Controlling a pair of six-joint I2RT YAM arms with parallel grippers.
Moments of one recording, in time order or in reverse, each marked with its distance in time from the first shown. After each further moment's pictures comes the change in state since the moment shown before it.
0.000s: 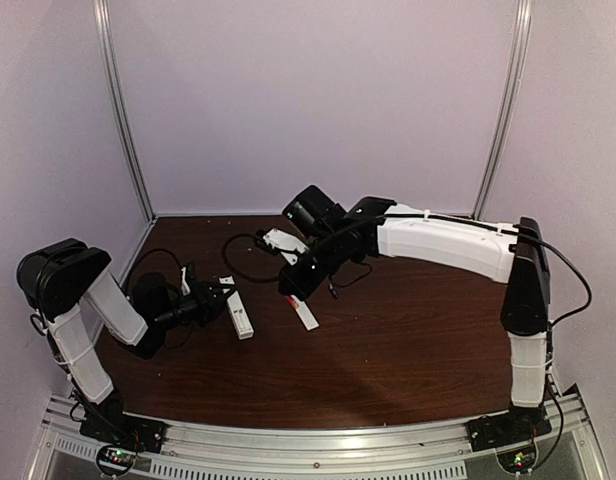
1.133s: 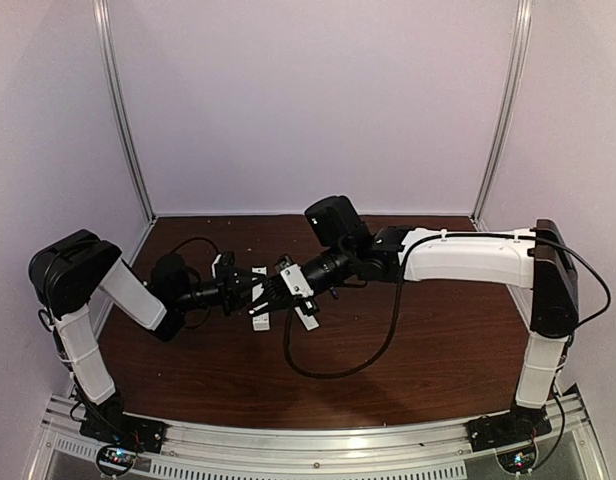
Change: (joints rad) left arm -0.109 0.058 0.223 0.000 0.264 -0.315; right arm -0.001 -0.230 -0.447 0.737 -0.760 -1.036
